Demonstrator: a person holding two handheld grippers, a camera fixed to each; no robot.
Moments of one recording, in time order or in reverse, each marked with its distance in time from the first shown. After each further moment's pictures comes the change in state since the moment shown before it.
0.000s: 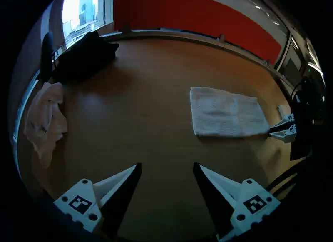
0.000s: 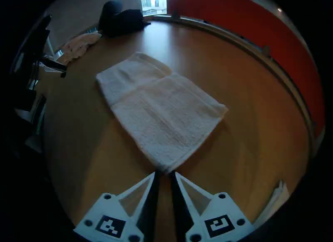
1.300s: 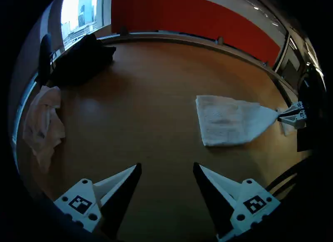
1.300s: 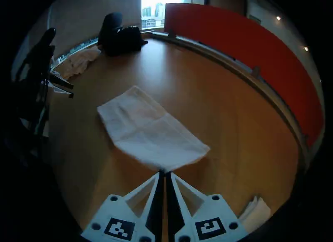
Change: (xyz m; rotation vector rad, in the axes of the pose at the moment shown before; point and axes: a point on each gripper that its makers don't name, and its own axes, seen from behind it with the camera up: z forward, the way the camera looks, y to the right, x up) left arm 0.013 0.004 0.006 -0.018 0.019 0.004; right arm 0.058 0.021 -0.052 -0.050 0.106 -0.037
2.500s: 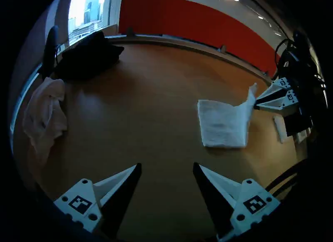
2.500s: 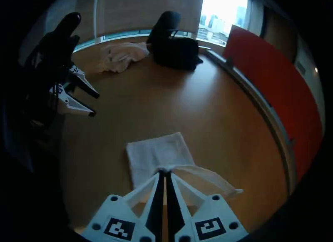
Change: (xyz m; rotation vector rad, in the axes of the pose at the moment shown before) left arm -0.004 -0.003 -0.012 -0.021 0.043 -0.071; right arm 0.137 -0.090 0.058 0.226 0.039 -0.393
